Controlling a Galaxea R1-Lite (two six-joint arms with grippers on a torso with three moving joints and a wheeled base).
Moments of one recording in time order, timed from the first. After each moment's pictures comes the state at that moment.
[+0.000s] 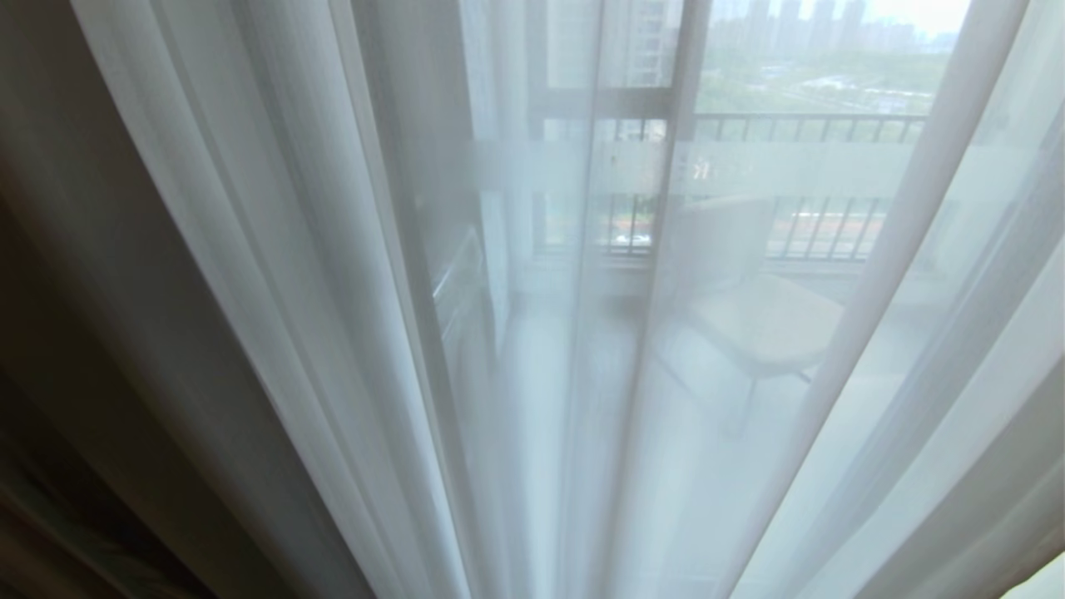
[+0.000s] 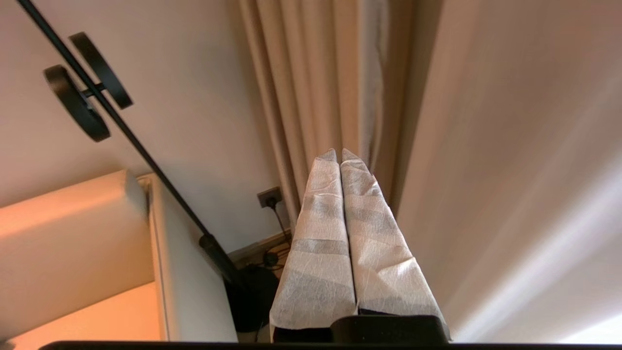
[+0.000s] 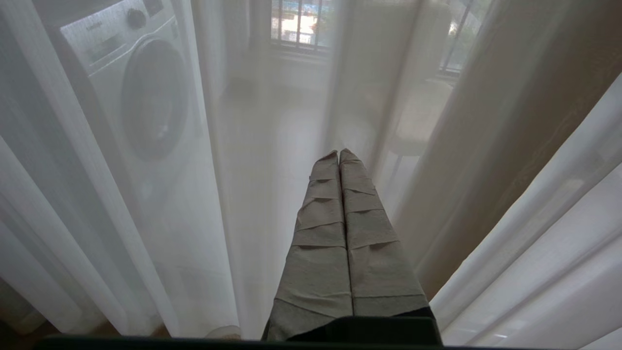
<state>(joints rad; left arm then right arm) 0.22 0.95 -0.73 0.03 0.87 -0.12 0.00 0.00 0.00 0.00 0.03 -0.11</state>
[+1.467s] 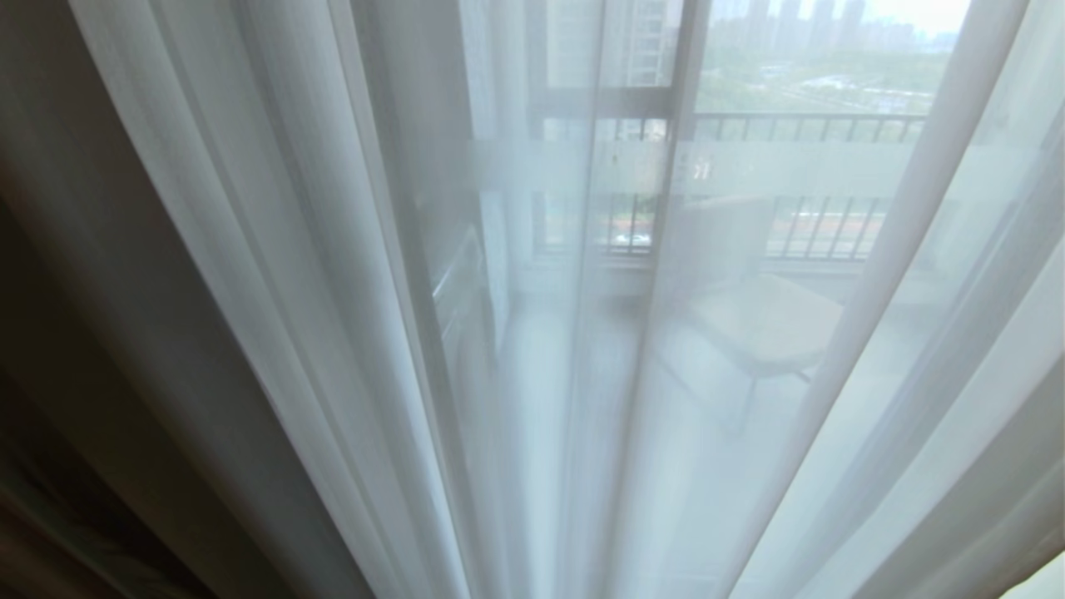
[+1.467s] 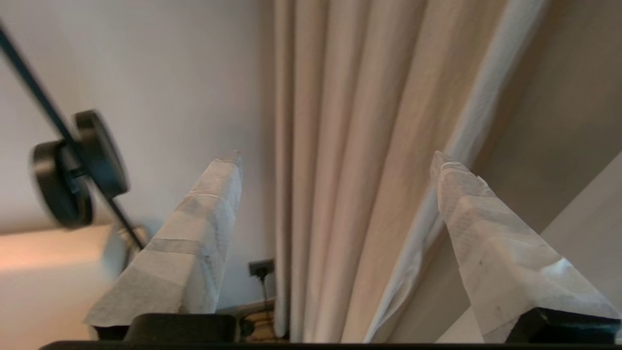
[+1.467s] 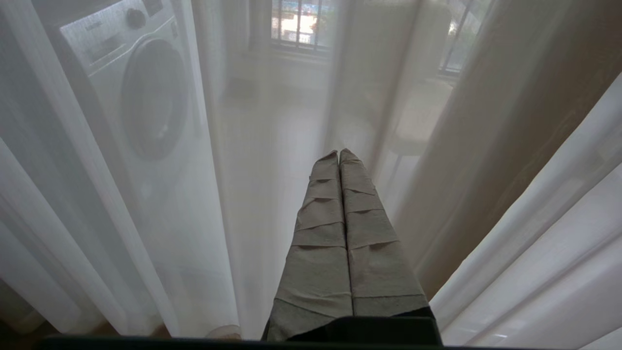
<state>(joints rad) 0.85 1.50 -1.16 -0.29 0.40 -0.12 0.00 0.00 0.00 0.00 0.03 -0.11</state>
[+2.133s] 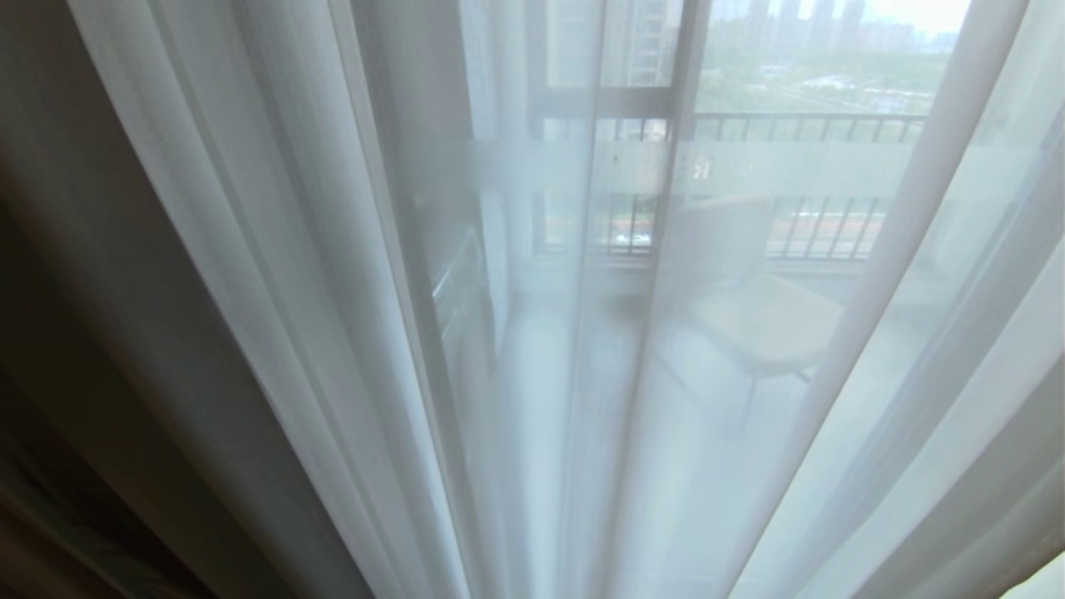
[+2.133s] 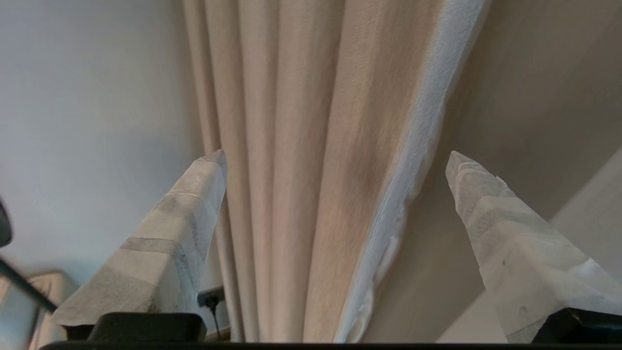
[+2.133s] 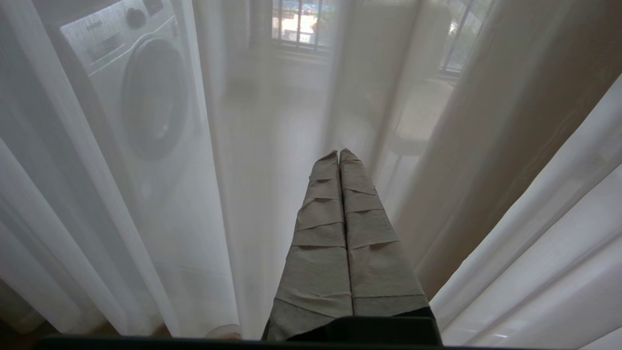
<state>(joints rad) 0.86 1.70 -1.22 -0.47 0.23 -0.14 0.00 0.00 0.00 0.00 0.03 -0.11</state>
